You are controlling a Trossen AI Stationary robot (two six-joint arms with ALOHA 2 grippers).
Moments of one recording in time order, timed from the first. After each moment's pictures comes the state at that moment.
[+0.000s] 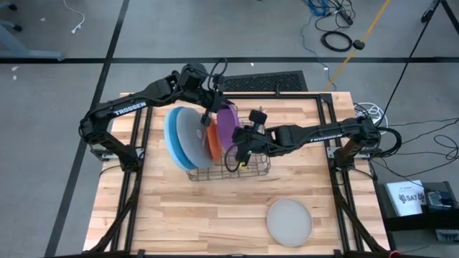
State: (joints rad) left arm 0.44 1.52 1.49 -0.49 0.38 0.93; right arm 0.11 1.72 1.57 -0.70 0.68 0.06
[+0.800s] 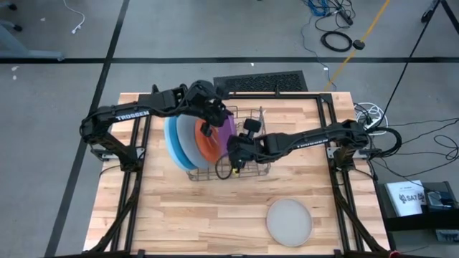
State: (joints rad) left arm 0.30 1.52 1.45 -0.55 0.11 1.06; right arm 0.11 1.83 1.57 -0.71 0.70 0.14
